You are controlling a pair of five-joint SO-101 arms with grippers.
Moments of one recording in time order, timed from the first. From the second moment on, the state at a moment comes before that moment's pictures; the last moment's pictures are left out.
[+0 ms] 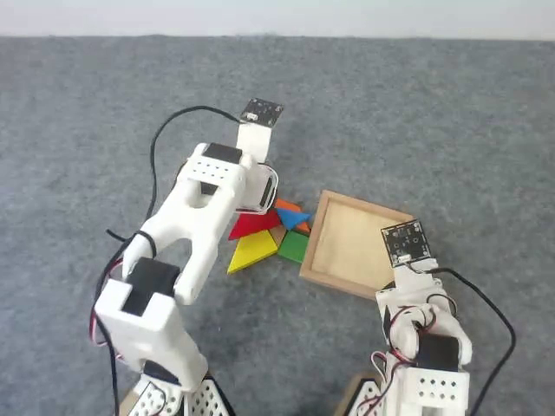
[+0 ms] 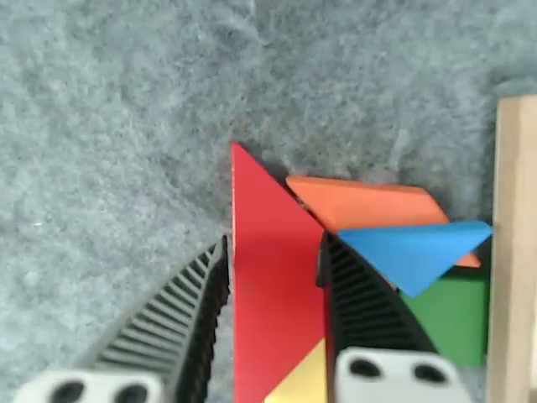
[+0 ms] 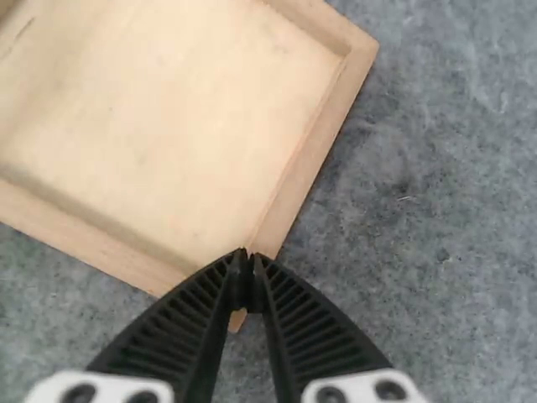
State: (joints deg) left arm 9.8 15.1 16.6 61.1 2.6; right arm 1.9 -102.8 95.4 72.7 19.6
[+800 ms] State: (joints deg) left arm 14.3 -10.5 39.1 53.6 -5.6; right arm 1.9 -102.8 95.4 72.7 19.6
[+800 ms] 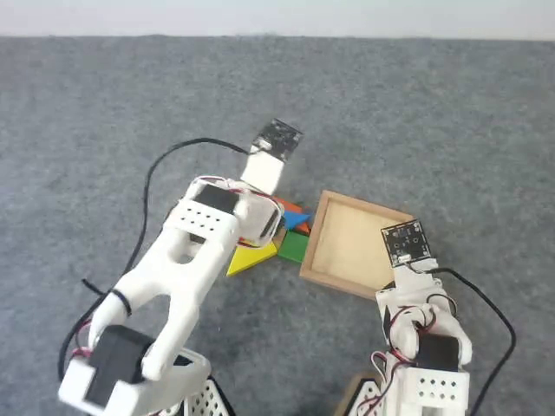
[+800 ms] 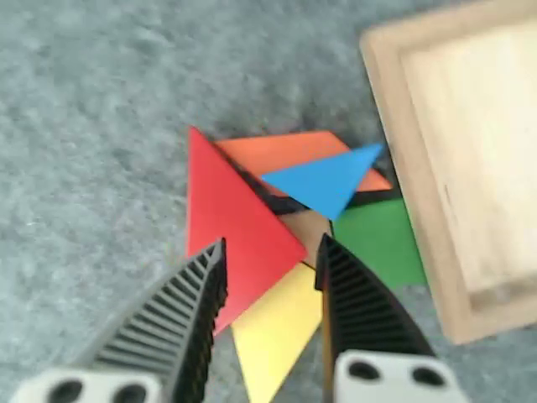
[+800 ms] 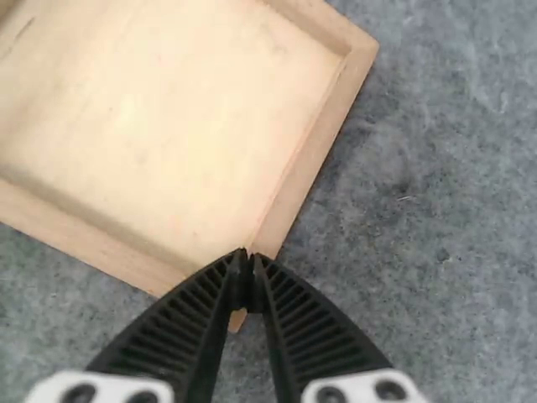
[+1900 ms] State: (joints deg) left arm 11.8 7.5 31.3 54.3 -10.5; right arm 1.9 -102.8 95.4 72.7 19.6
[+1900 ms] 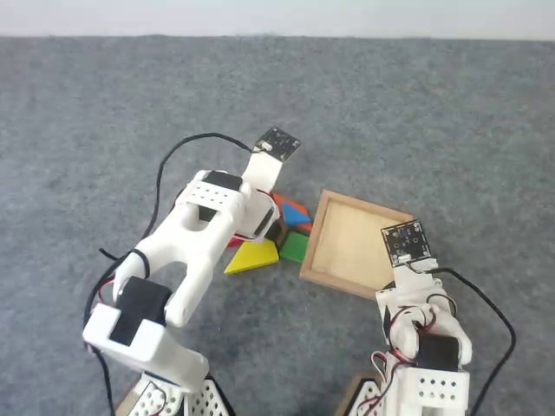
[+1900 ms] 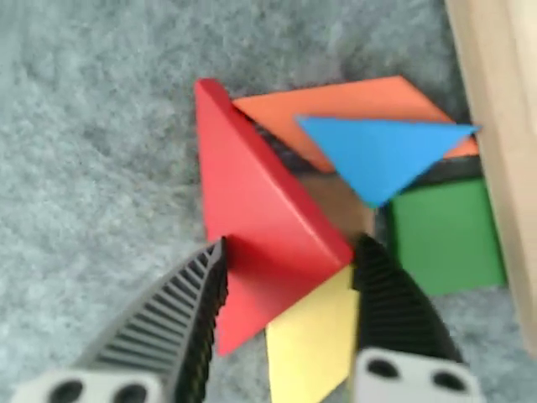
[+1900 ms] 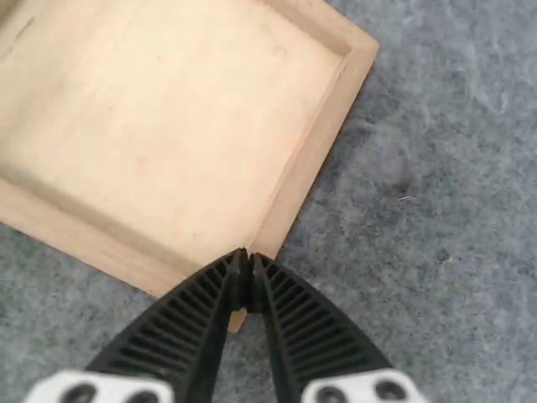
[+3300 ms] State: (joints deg) left arm 29.5 -18.7 36.0 58.9 1.8; right arm 1.9 -102.8 95.4 72.7 19.6
